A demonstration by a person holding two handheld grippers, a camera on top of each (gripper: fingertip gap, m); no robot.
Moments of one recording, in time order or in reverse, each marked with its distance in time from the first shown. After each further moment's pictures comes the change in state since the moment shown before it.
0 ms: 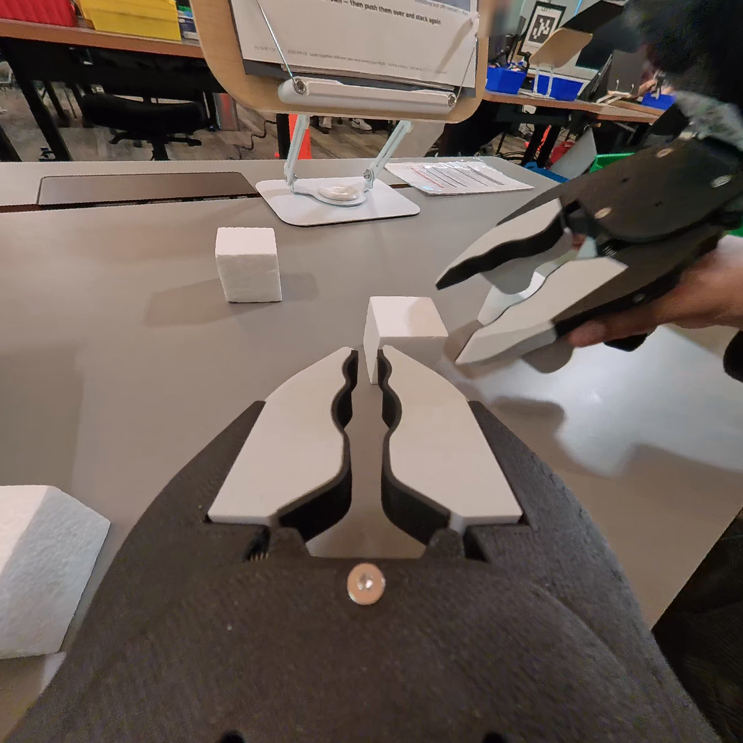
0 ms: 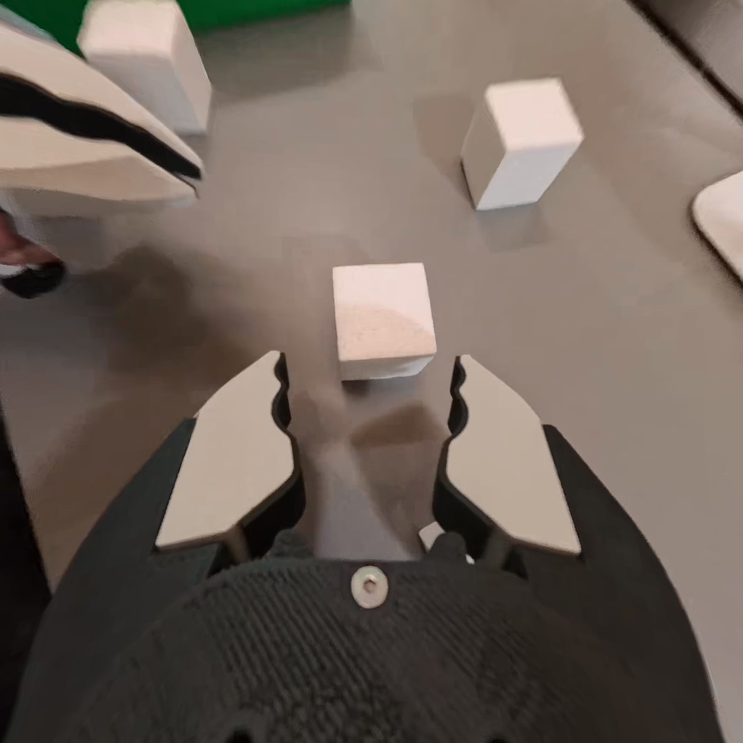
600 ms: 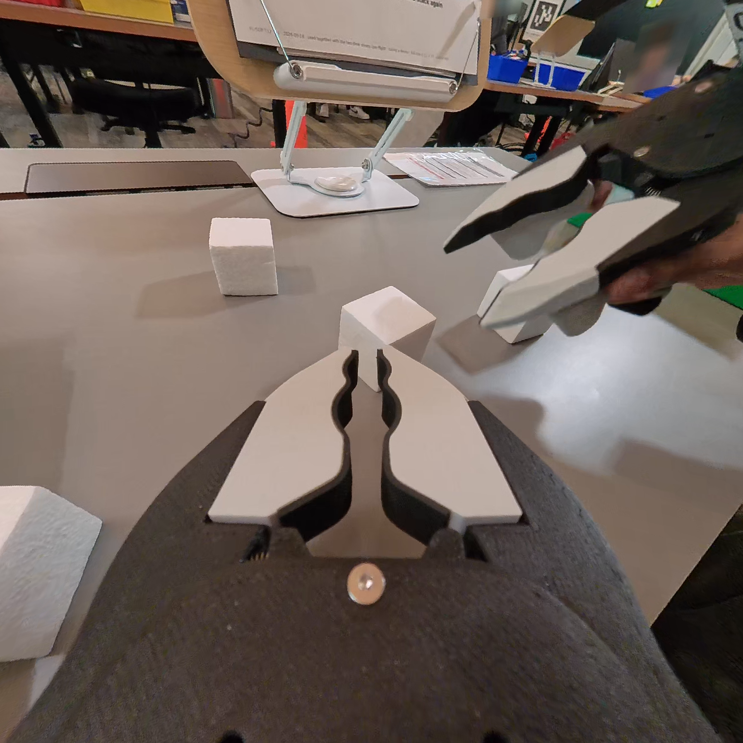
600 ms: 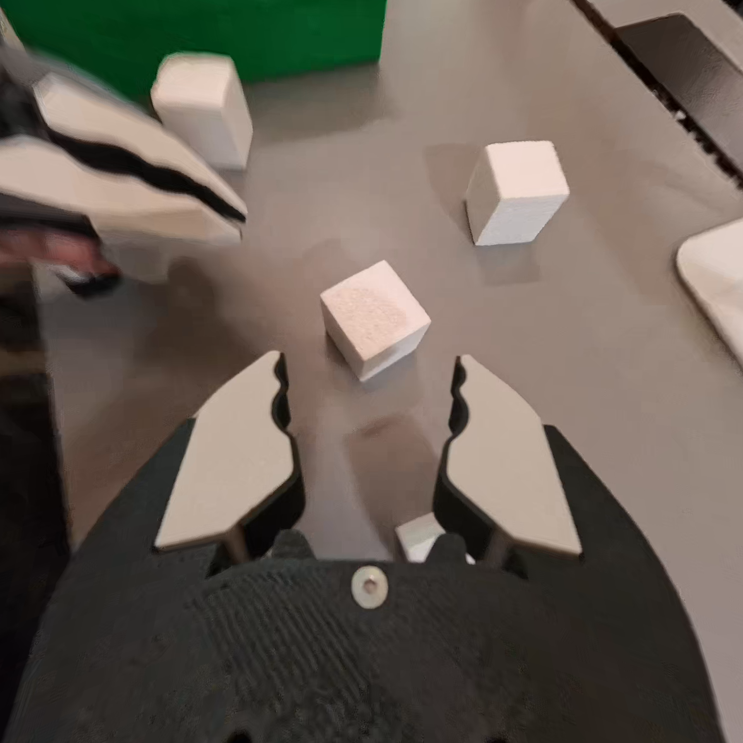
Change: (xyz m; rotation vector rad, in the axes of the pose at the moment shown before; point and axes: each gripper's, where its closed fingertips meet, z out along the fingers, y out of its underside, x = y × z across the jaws) left arm 0.001 0.004 0.002 -0.022 0.005 -0.006; right arm 0.002 -0.018 -0.019 0.050 -0.070 -0.053
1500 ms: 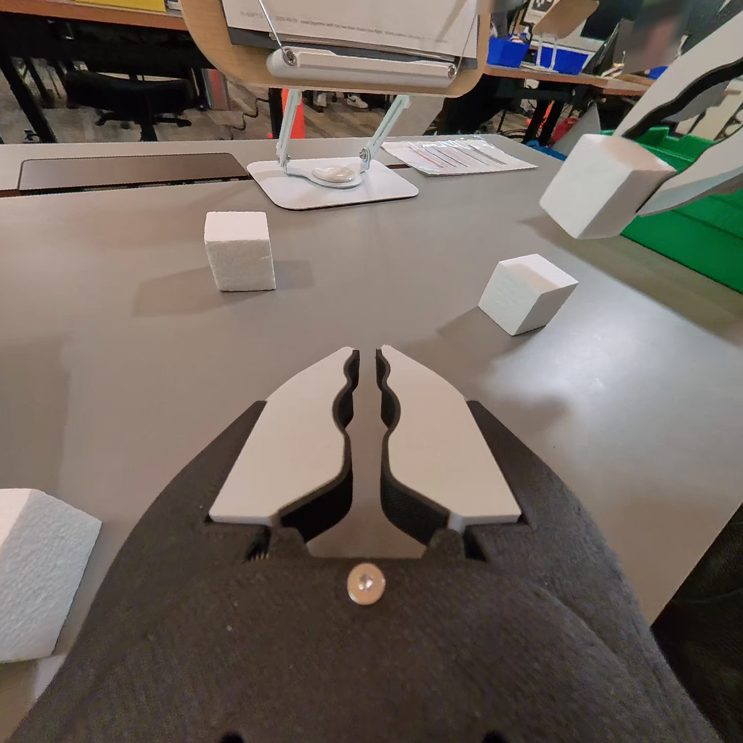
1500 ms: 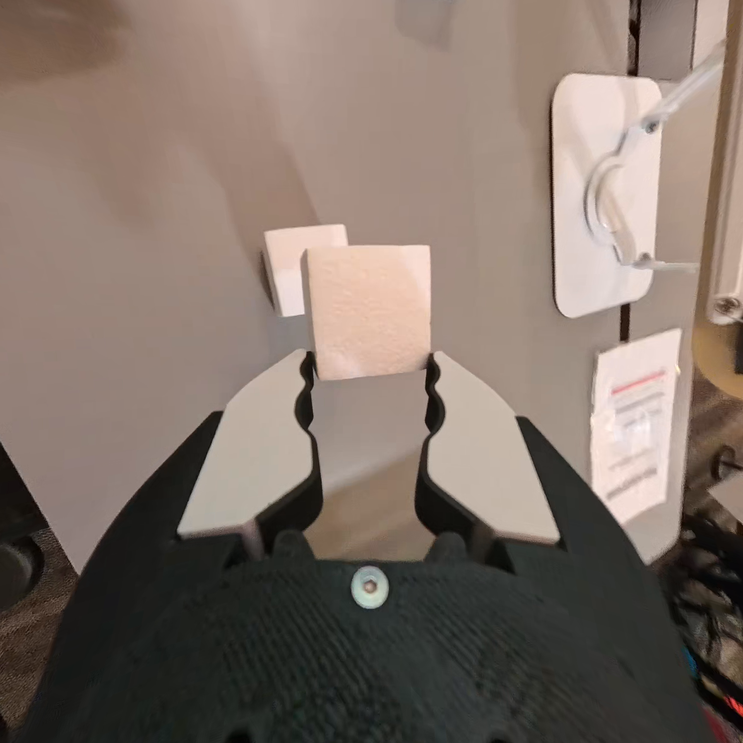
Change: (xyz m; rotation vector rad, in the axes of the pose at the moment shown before) left arm 0.001 0.003 0.002 -0.021 0.002 0.016; right arm 0.070 0.069 -0.131 -0.435 0.171 -0.345
